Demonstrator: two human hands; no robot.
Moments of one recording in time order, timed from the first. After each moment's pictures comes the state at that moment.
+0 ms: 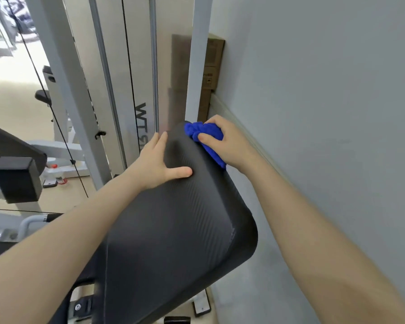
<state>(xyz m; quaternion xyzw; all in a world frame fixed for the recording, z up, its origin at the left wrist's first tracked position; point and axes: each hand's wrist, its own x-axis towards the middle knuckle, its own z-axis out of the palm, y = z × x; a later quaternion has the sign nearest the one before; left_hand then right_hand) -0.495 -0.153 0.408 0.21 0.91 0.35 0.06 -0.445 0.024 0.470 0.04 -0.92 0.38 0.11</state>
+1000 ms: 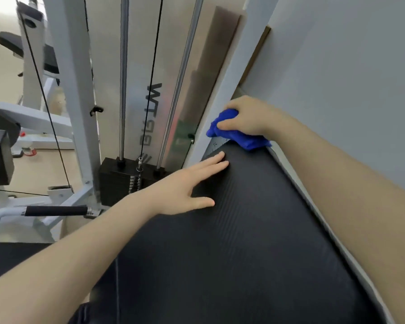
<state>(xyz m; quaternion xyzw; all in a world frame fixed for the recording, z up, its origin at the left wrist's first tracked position) -0.564 -0.209 0.355 0.48 0.76 0.43 0.13 -0.587 -0.049 0.497 -0.04 -1.00 0.05 -0.06</state>
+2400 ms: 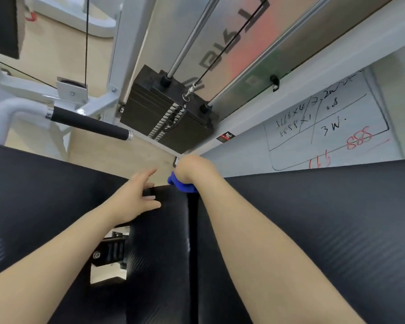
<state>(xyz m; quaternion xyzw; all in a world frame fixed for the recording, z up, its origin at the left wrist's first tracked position) -0.584 -0.380 0.037 0.03 0.72 0.61 0.34 -0.649 -0.270 0.154 -0.12 -0.87 -0.12 -0.46</state>
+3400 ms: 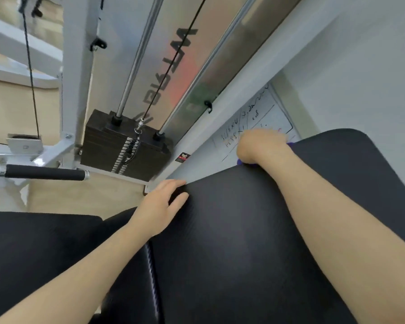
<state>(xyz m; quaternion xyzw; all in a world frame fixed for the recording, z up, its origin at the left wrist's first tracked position) -0.576 -0.299 0.166 0.21 0.78 0.57 0.14 -0.628 -0.163 0.355 -0.24 -0.88 -0.32 -0.25</state>
